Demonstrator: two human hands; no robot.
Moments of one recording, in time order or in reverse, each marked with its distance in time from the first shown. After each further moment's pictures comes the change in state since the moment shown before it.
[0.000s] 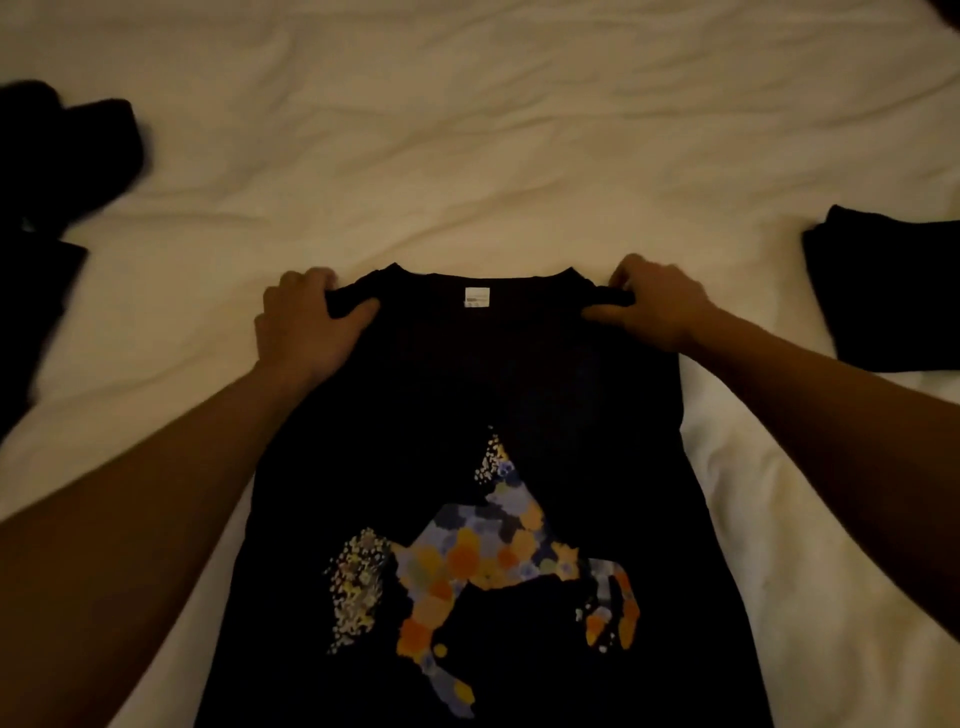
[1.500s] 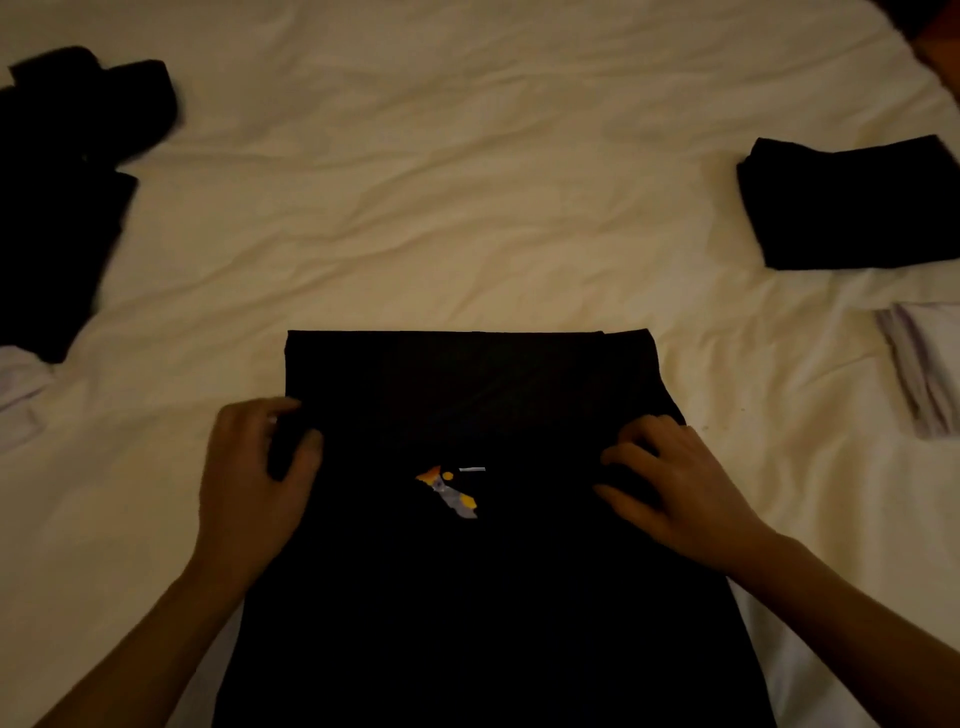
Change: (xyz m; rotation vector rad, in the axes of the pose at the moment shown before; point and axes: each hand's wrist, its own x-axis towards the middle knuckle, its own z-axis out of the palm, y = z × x) left_hand -0.246 -0.094 -0.016 -0.384 0.100 0.128; right_hand -0.271 0.055 0.123 0.060 0.301 -0.557
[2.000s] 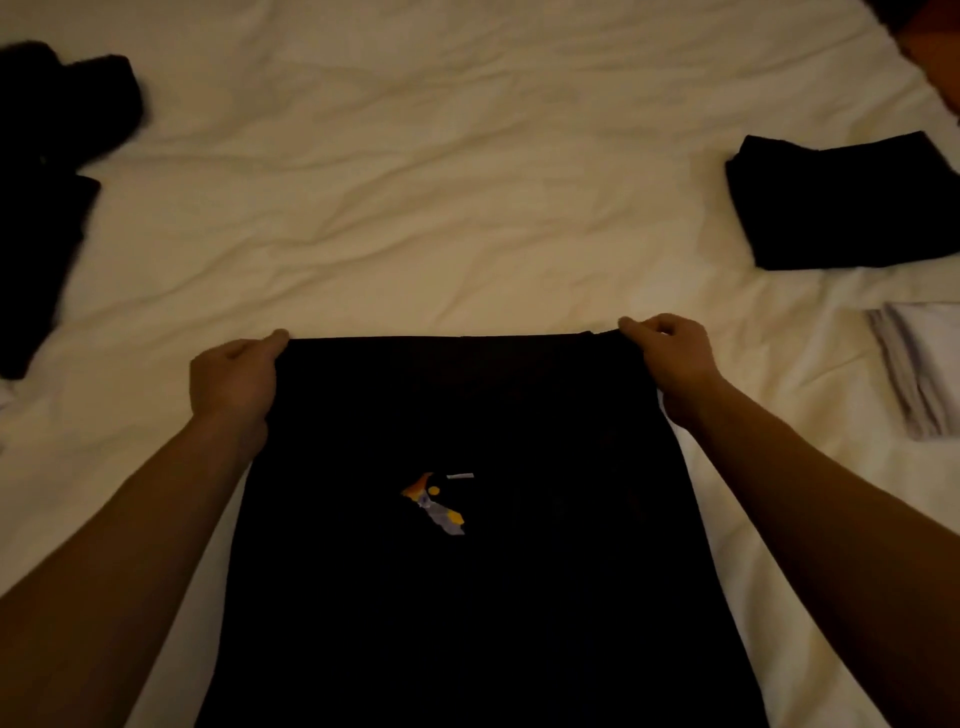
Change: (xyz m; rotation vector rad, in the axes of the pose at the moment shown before) left_hand 0.109 0.022 0.025 -0.404 0.166 -0.632; right_hand 0.114 0.042 -0.020 0.842 0.309 1.055
